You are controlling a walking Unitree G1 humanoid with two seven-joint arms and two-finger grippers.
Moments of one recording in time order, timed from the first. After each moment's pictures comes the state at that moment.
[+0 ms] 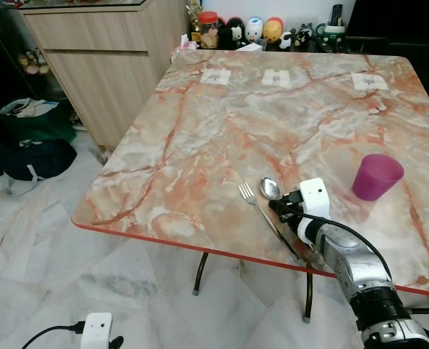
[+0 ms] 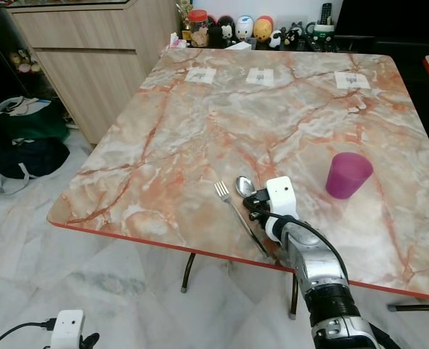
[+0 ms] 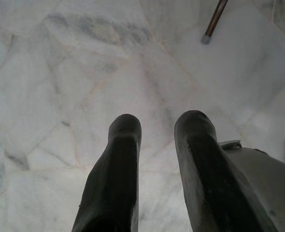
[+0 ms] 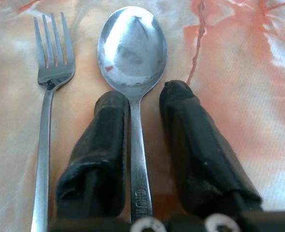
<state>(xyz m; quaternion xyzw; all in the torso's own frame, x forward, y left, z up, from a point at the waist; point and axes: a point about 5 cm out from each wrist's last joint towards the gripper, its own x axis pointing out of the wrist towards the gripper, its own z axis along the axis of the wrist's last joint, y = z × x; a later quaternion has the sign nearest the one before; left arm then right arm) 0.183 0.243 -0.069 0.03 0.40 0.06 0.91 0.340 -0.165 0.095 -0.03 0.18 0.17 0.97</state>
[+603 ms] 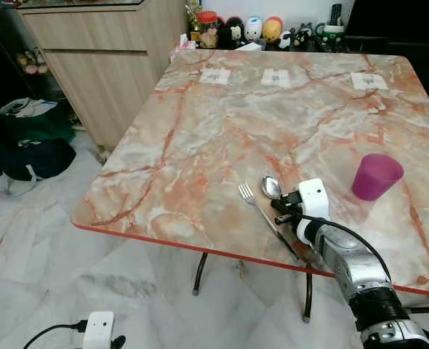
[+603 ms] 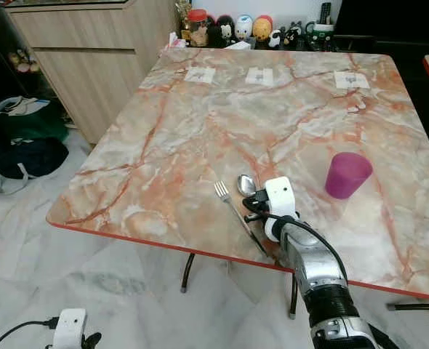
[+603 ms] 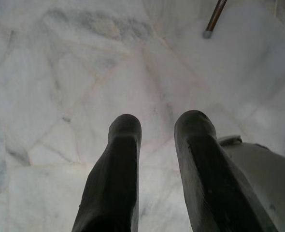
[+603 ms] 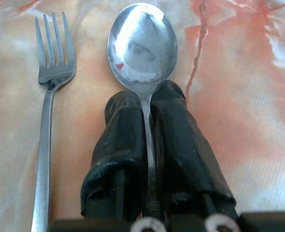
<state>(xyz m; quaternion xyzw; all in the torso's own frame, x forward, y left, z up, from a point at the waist) 0.176 0.244 -0.073 0.03 0.41 0.06 0.91 0.339 -0.163 0.094 -0.03 0.18 0.17 0.97</state>
